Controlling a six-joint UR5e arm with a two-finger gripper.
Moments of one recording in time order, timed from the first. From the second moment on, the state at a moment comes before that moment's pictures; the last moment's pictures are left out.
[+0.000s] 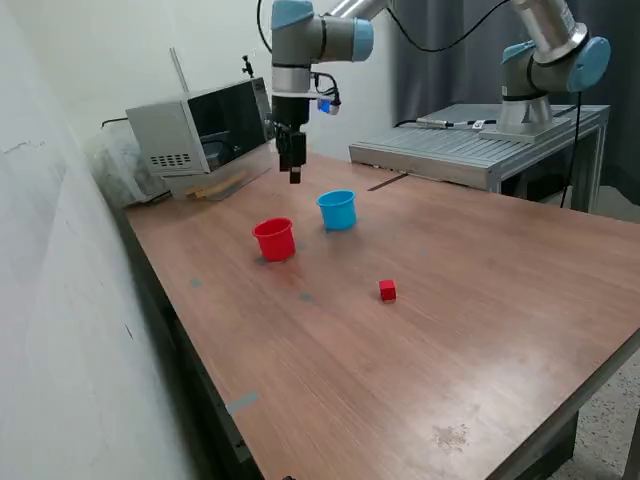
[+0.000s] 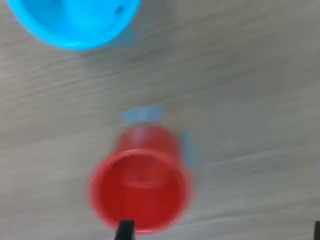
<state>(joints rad) -0.18 -0.97 1.40 -2.26 -1.62 3.18</state>
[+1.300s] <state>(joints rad) 0.23 -0.99 1.36 -2.13 -1.63 3.58</state>
